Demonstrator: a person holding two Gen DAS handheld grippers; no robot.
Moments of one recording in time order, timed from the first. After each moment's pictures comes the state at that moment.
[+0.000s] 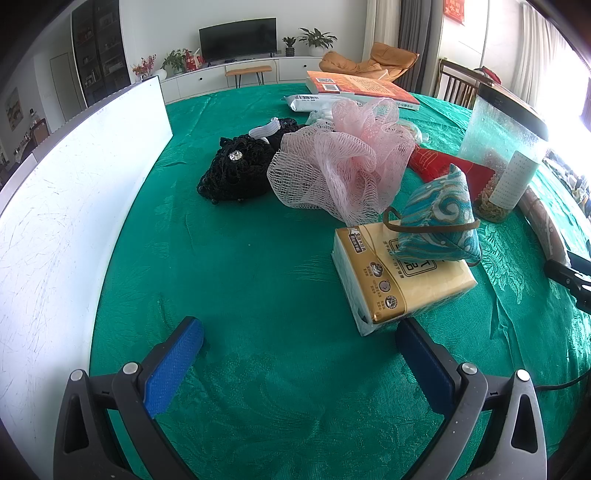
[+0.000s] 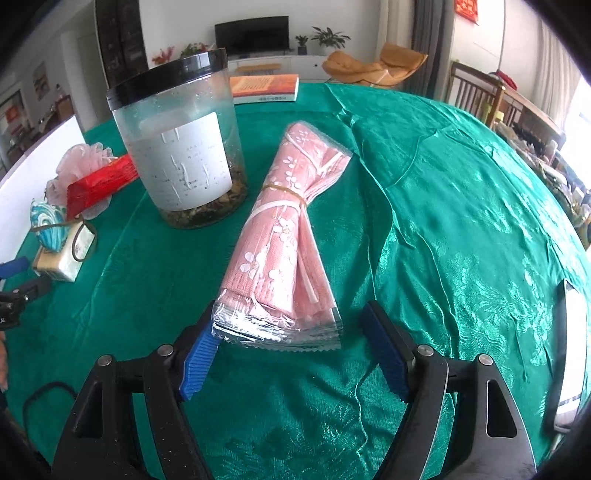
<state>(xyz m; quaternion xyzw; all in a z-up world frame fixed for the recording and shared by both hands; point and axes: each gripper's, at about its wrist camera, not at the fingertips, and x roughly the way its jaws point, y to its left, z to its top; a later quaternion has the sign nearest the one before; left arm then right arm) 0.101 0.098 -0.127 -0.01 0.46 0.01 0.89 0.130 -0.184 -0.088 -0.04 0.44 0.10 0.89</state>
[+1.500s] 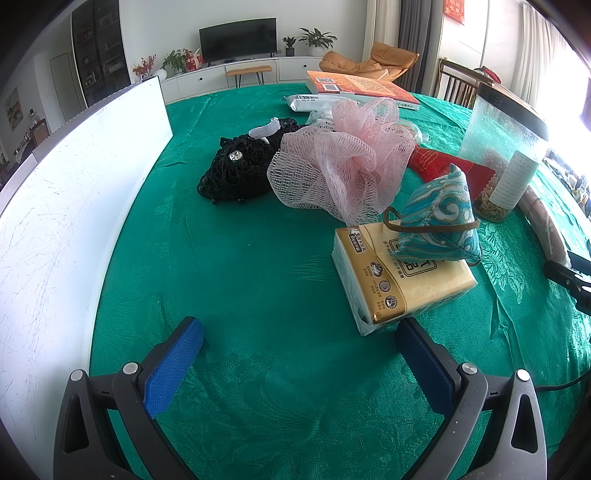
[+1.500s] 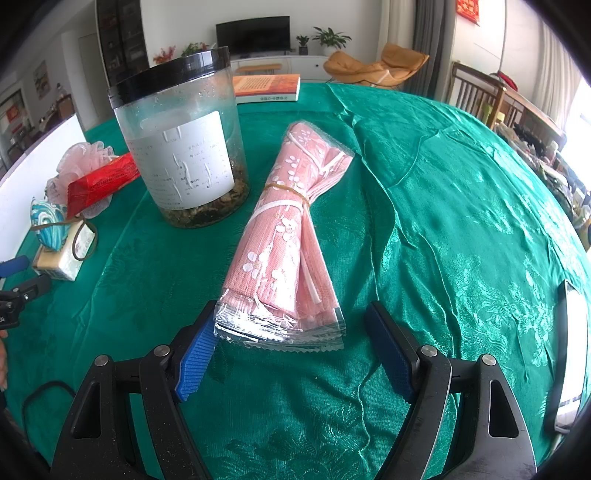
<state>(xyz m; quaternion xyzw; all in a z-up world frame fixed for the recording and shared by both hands) 0.101 0.098 -0.126 -0.01 0.46 0.01 0.89 0.129 -0.184 -0.087 -0.04 0.44 0.10 0.89</state>
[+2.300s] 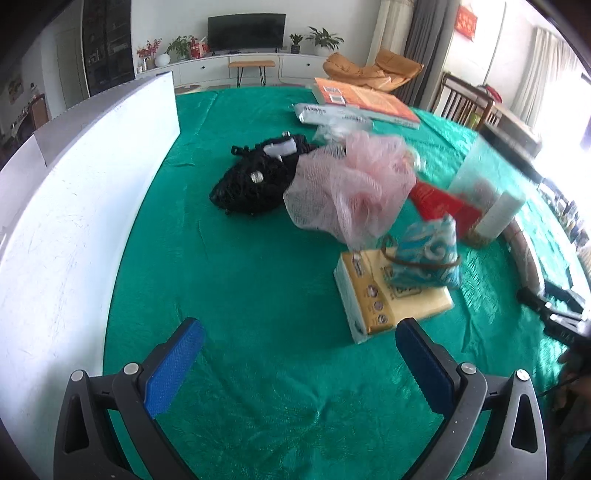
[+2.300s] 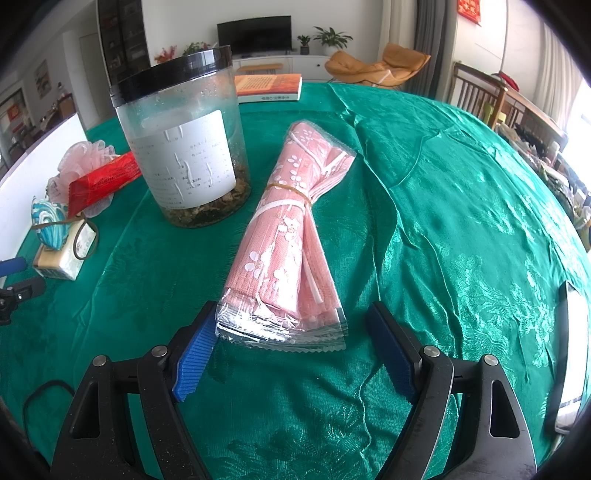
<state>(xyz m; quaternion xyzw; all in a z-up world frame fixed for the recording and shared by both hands) 0.101 0.122 -0.093 -0.09 0.45 -0.01 0.89 0.129 -0.183 -0.088 -0.04 0.44 0.10 0.89</state>
